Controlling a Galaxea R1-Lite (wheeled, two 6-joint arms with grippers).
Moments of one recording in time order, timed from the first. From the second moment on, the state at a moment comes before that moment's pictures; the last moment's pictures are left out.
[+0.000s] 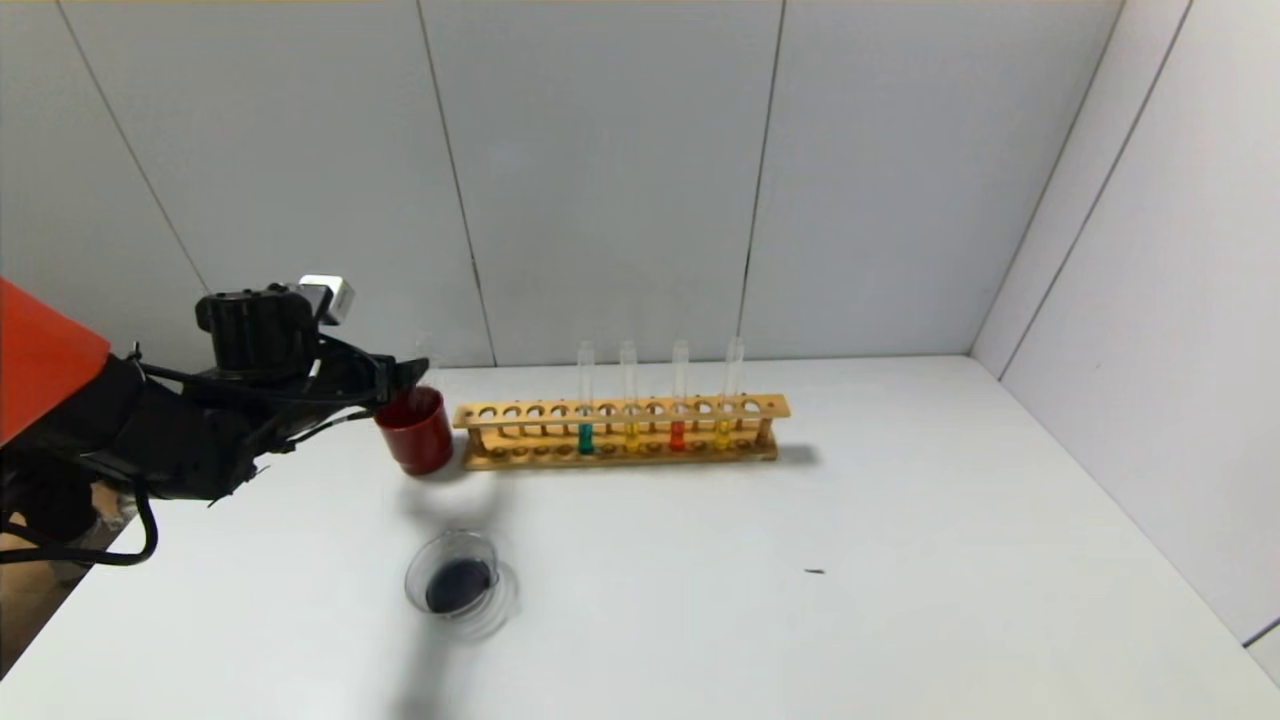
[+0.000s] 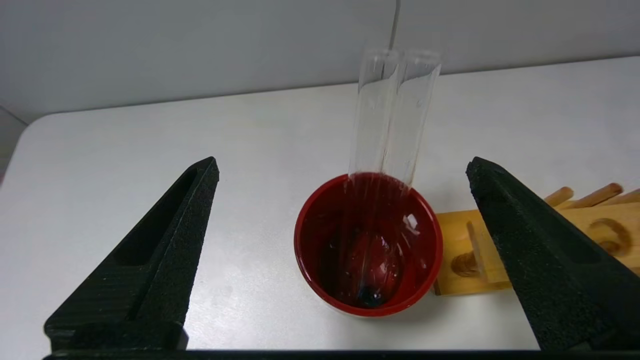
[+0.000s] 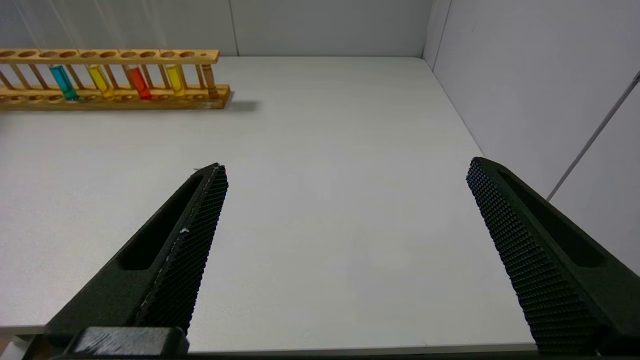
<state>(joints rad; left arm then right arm) -0.01 2.02 -0.95 -0.81 -0.04 0.03 0.00 0.00 0.00 -0.01 0.01 0.00</state>
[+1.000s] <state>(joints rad) -0.01 0.68 -0.69 -0.09 -0.04 0.08 0.00 0.00 0.00 -0.01 0.01 0.00</state>
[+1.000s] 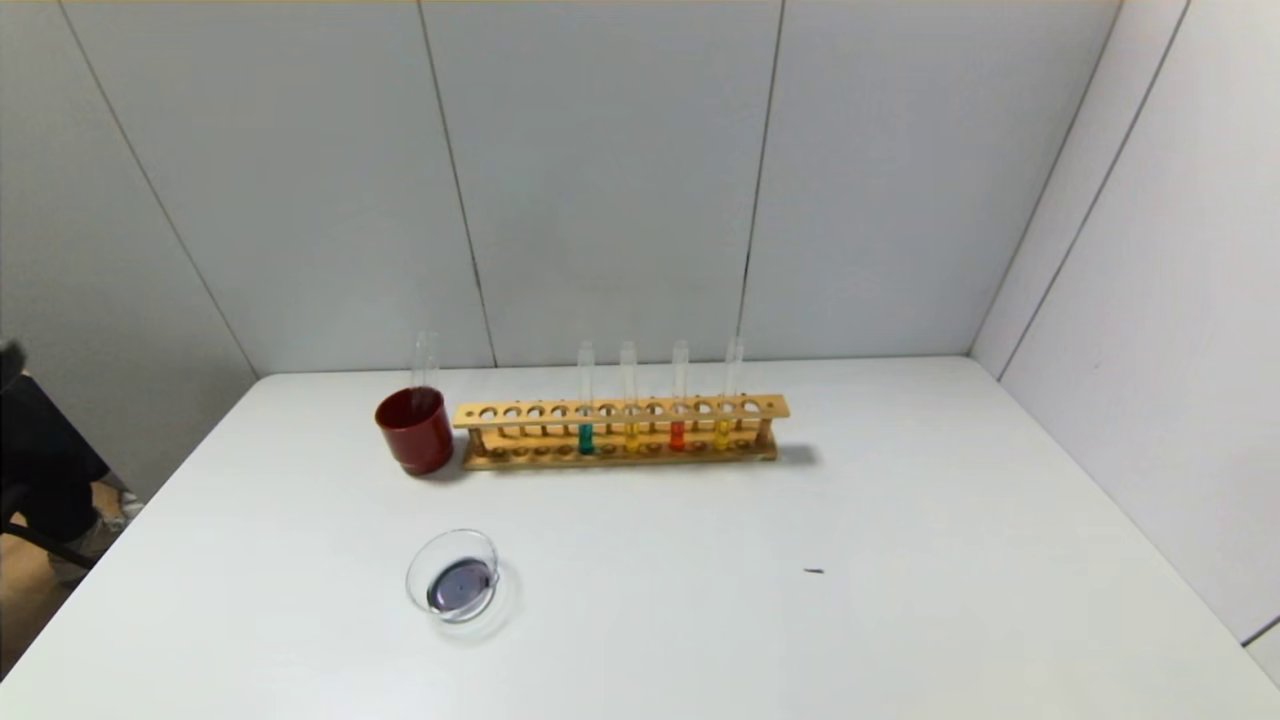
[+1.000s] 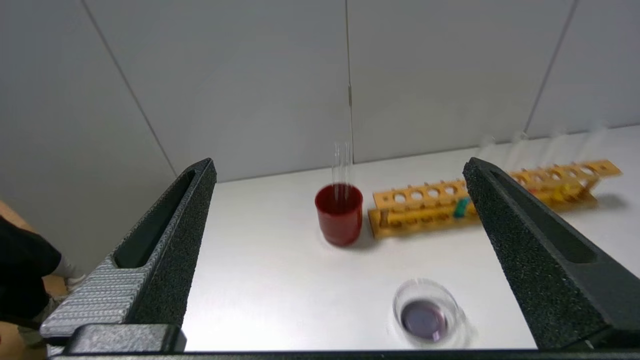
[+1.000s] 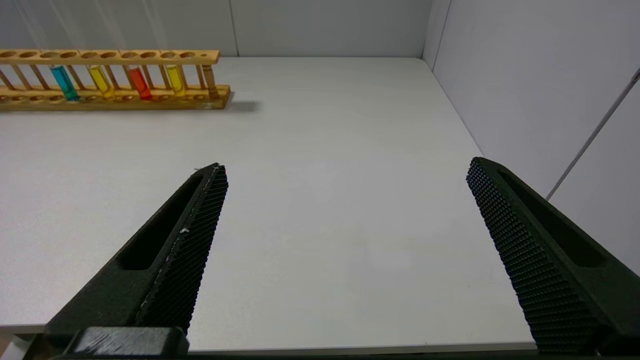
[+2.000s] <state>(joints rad) -0.01 0.00 -0.06 0.12 -0.01 -0.02 0.00 0.00 0.00 -0.01 0.01 0.00</state>
